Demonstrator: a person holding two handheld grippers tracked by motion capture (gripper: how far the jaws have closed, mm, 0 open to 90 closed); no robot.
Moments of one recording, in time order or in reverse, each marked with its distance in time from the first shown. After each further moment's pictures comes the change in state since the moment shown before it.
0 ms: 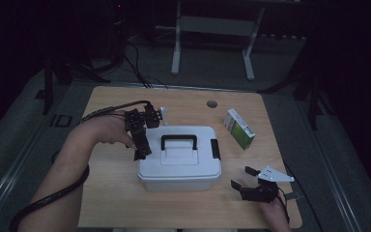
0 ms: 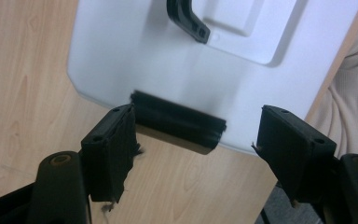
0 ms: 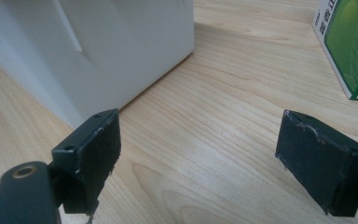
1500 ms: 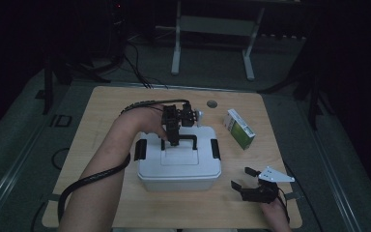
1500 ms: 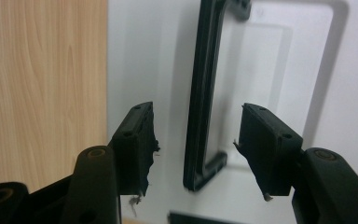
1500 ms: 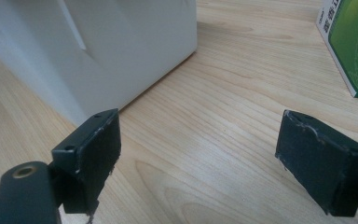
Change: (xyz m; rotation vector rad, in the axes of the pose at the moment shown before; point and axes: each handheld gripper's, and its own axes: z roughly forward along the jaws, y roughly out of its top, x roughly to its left) left arm -0.007 0.086 0.018 -0.002 0.088 0.247; right arm -0.001 -0.002 -0.001 -0.002 0.015 0.004
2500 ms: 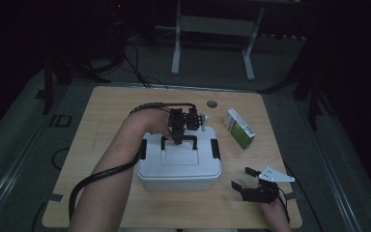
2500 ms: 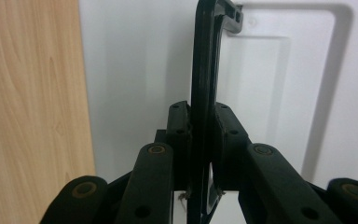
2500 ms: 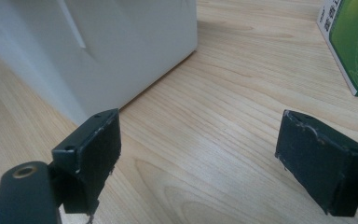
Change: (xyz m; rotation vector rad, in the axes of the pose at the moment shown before) left arm 0.002 0.014 0.015 0.048 -0.051 0.045; right arm -0.001 -0.001 0.000 0.002 0.005 0.001
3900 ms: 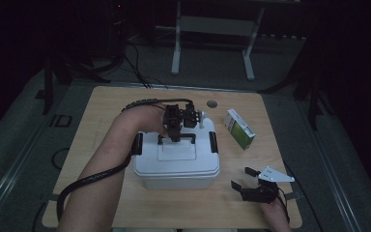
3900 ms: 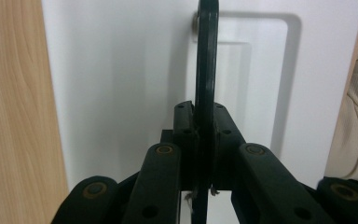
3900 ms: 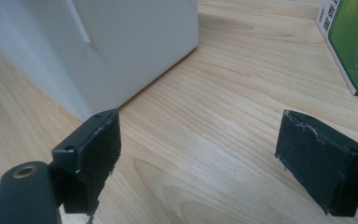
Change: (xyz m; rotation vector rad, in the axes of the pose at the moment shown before) left arm -0.011 -0.013 -0.032 -0.035 0.011 0.000; right arm 0.000 0.000 0.001 0.004 -0.004 0.002
